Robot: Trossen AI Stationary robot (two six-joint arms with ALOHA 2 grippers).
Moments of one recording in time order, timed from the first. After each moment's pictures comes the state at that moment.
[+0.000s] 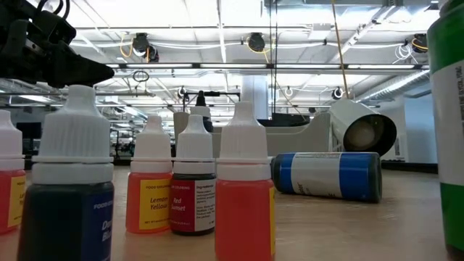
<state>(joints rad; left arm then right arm) 0.00 0.10 0.01 0.05 -0.05 -0.01 0.76 1.40 0.90 0.08 0.81 0.07</state>
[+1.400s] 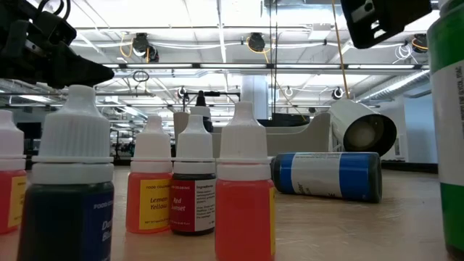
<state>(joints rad) 0.00 0.10 0.01 0.03 -0.05 -0.01 0.71 1.75 0.74 0.78 0.22 0.16</state>
